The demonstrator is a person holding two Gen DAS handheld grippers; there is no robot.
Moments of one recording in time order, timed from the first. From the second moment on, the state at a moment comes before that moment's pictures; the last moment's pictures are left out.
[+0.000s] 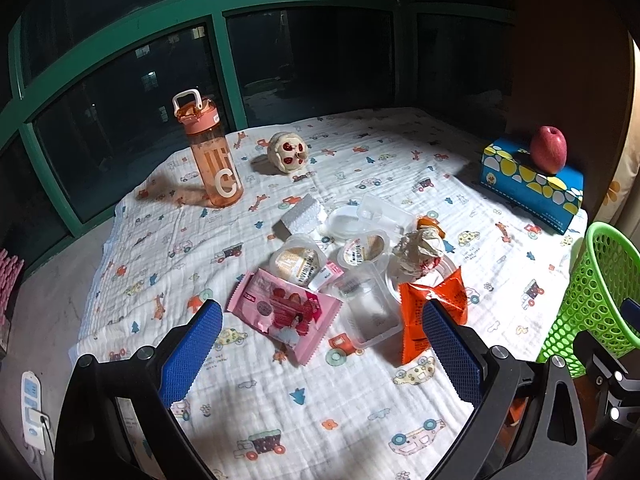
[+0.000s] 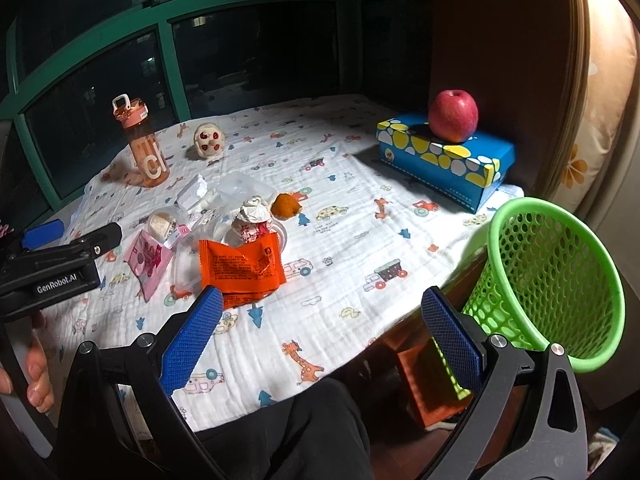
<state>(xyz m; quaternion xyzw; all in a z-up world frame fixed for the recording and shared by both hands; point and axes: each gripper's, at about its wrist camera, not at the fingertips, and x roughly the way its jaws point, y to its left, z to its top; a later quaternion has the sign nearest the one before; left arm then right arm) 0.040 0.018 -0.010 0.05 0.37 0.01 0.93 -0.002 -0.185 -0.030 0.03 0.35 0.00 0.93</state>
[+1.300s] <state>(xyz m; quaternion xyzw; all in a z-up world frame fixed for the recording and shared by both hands) 0.088 0.114 -0.043 0.00 0.41 0.04 0.91 0.120 -0.125 -0.103 0.02 0.42 0.15 0.89</state>
